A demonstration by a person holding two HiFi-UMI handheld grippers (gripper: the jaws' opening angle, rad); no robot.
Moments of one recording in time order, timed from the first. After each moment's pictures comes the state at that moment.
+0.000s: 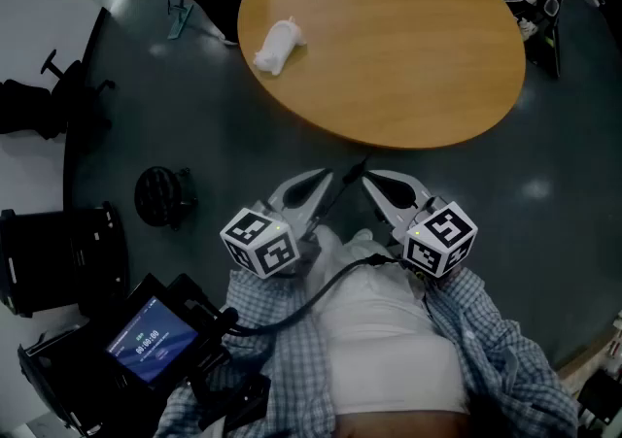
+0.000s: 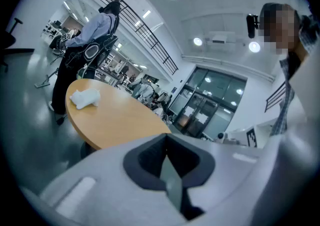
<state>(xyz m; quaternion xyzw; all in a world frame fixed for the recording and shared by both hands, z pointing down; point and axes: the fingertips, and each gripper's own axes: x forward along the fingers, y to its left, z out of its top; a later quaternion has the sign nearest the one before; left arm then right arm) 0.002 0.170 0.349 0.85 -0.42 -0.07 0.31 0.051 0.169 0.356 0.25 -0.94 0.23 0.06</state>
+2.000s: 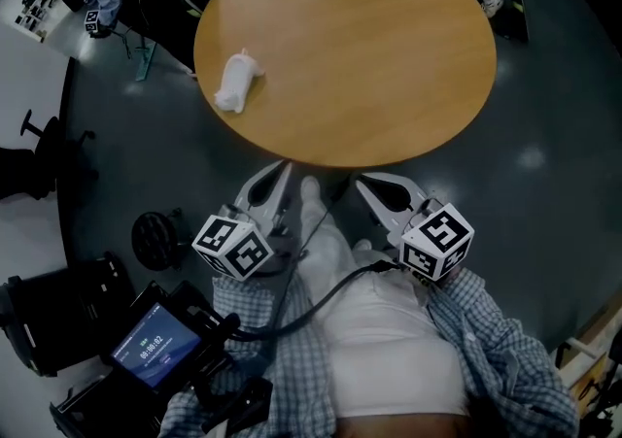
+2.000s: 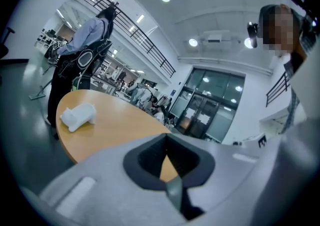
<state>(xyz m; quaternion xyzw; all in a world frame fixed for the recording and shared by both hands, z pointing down) -0.018 0.092 0.344 0.86 -0.44 -0.06 0.26 0.085 0.122 0.364 0.32 -0.92 0.22 0.04</state>
